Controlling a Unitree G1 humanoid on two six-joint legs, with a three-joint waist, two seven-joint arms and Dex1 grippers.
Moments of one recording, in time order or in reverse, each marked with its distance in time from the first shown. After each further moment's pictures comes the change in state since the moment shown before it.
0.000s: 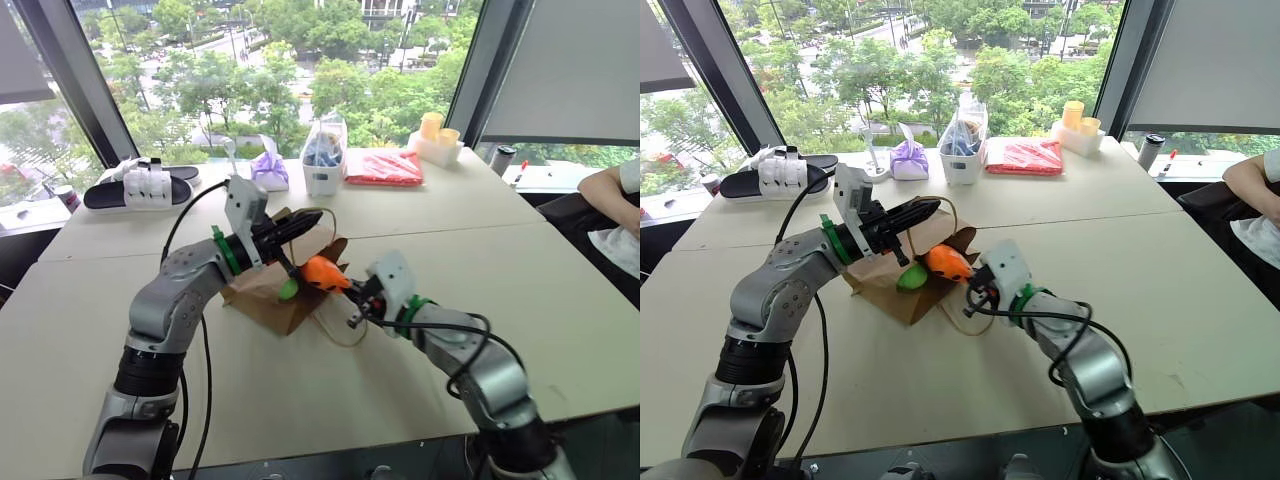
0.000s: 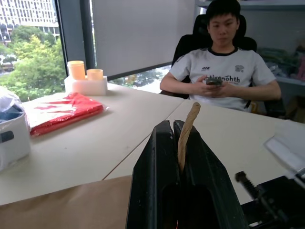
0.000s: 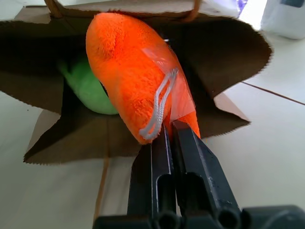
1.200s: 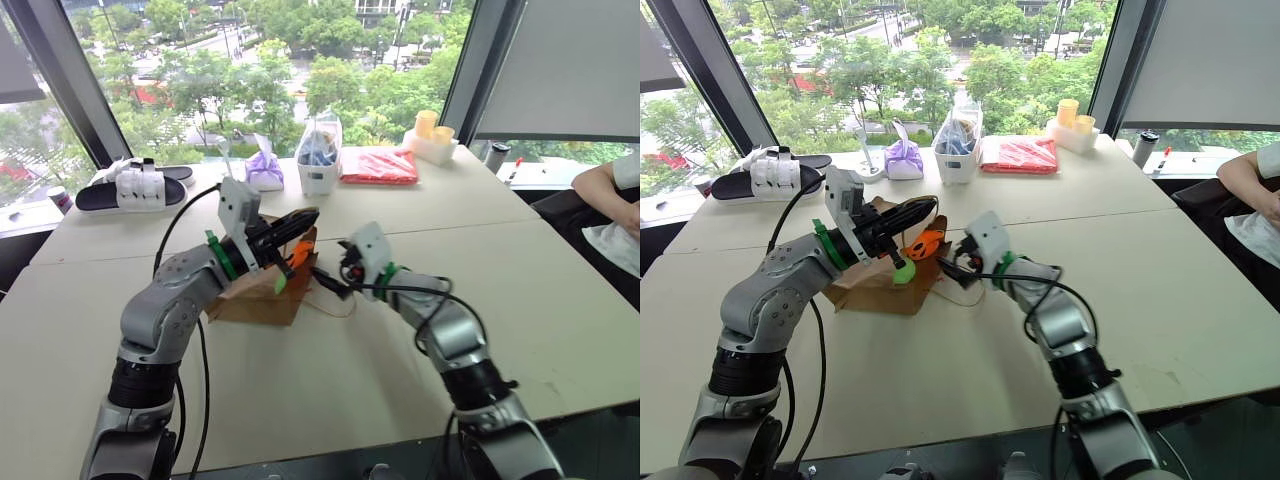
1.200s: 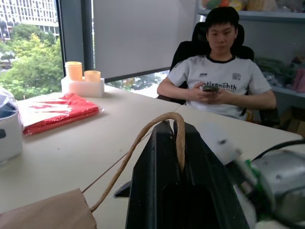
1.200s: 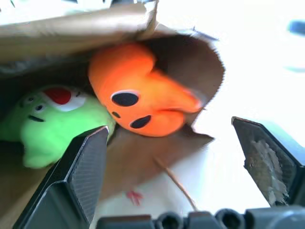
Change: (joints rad) left arm 0.048 -0.002 0.026 -0.073 -0.043 0.028 0.051; right arm -0.143 -0.014 -0.084 0.210 -0.049 -0.115 0.116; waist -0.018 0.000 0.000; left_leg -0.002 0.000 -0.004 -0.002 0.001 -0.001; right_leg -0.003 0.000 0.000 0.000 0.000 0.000
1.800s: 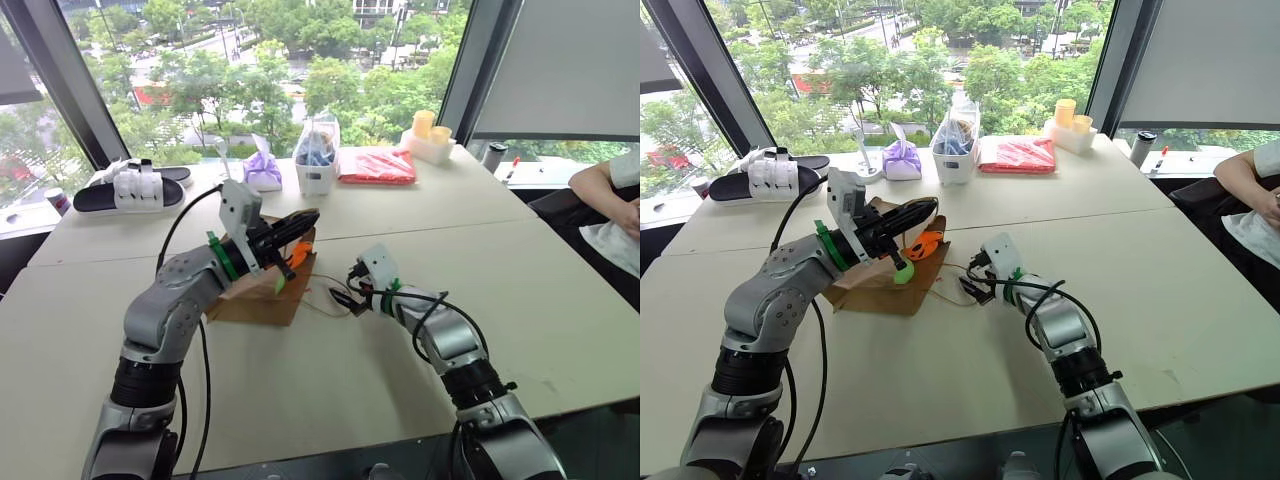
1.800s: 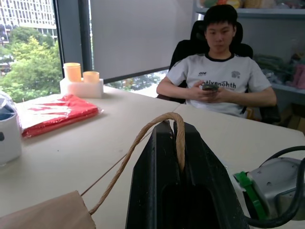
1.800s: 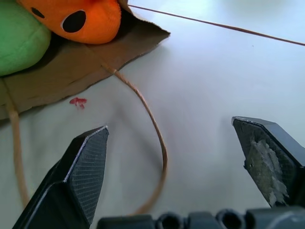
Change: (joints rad) left arm 0.002 -0.007 -0.005 0.014 0.024 -0.025 -0.018; right arm -0.044 0.042 0.025 0.322 -0.059 -0.023 -0.083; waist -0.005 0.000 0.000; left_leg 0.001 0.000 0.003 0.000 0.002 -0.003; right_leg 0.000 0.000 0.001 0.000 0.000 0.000
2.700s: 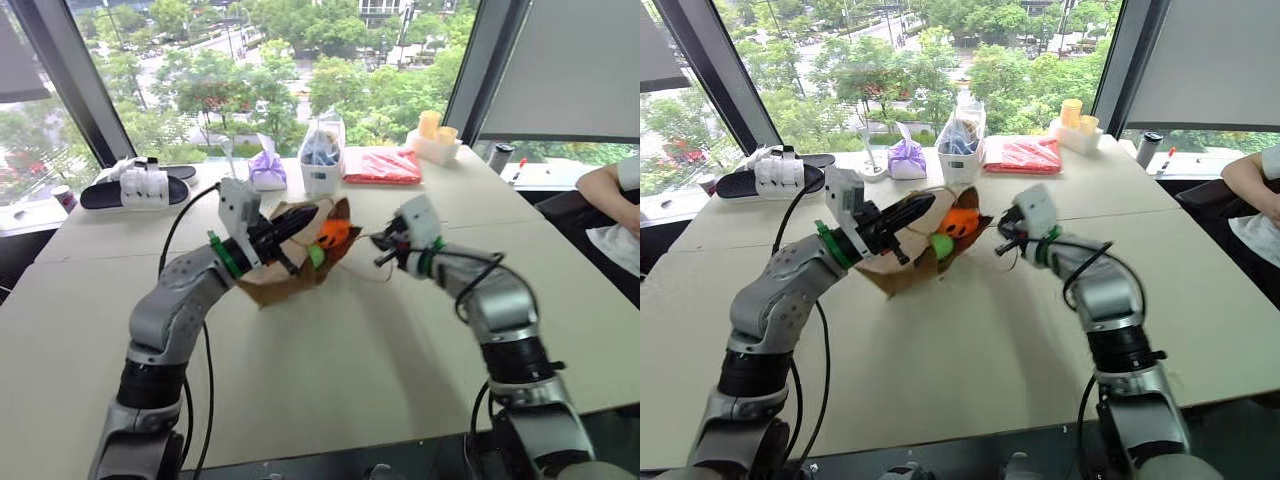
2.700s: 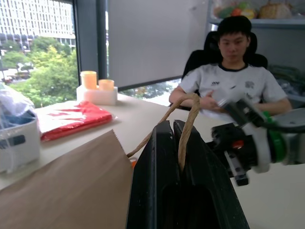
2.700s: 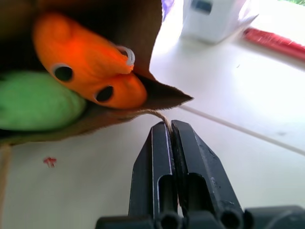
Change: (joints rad) left arm -0.024 -0.036 0.016 0.021 0.013 -0.048 0.057; right arm -0.118 -0.187 -0.198 -0.329 0.115 0.275 0.092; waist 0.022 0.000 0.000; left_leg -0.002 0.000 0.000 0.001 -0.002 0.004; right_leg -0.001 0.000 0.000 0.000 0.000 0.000
